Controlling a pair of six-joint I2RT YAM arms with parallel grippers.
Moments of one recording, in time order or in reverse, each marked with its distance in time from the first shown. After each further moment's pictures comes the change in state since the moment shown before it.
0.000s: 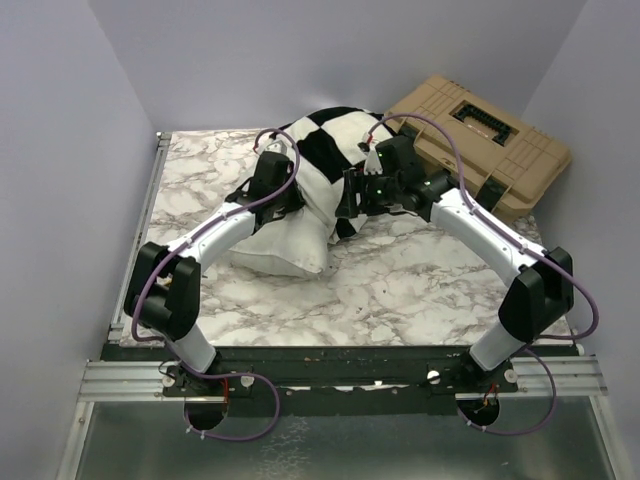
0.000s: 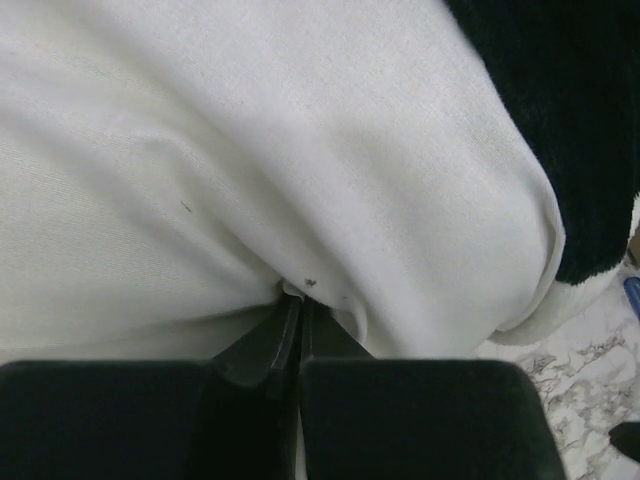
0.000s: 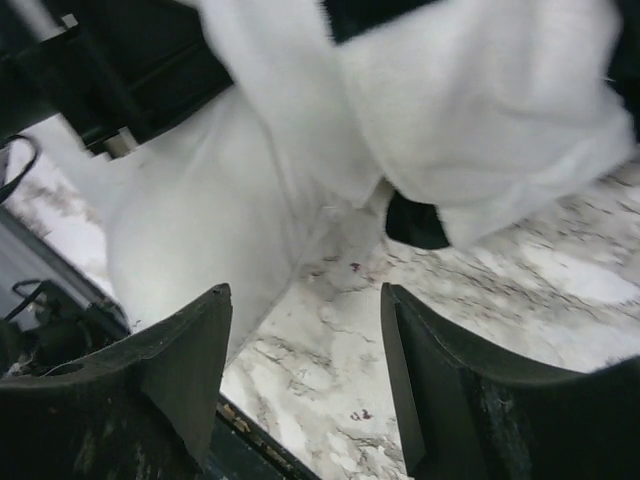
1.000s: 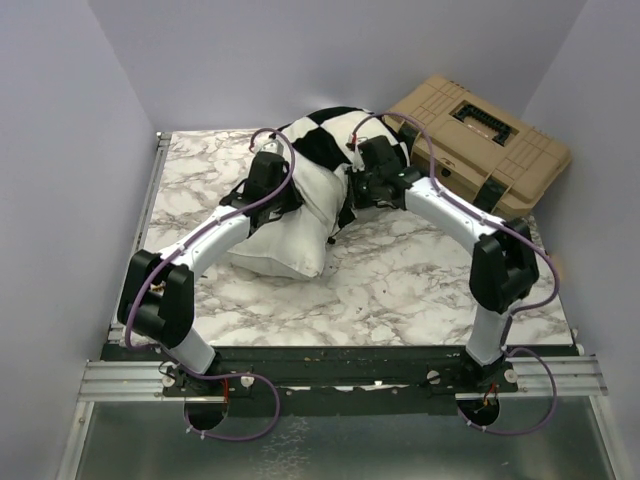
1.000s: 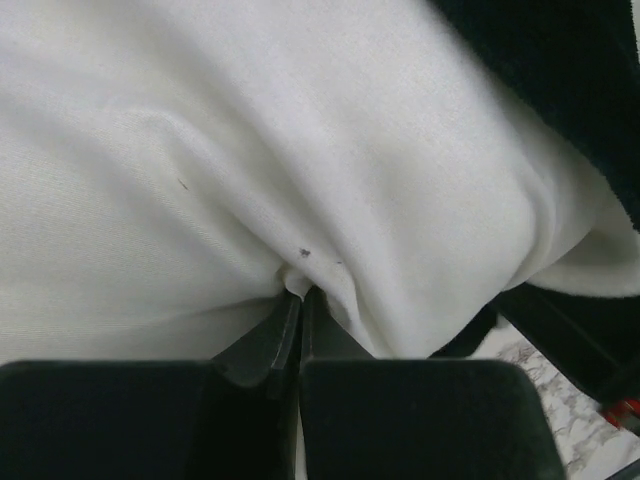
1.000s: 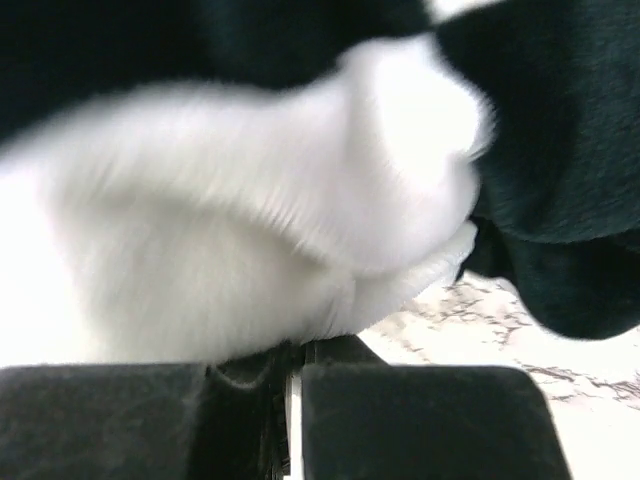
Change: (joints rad) left arm 0.002 -0.064 -0.051 0.016 0.023 -0.003; right arm -0.005 0.276 0.100 0.083 0.327 -0.110
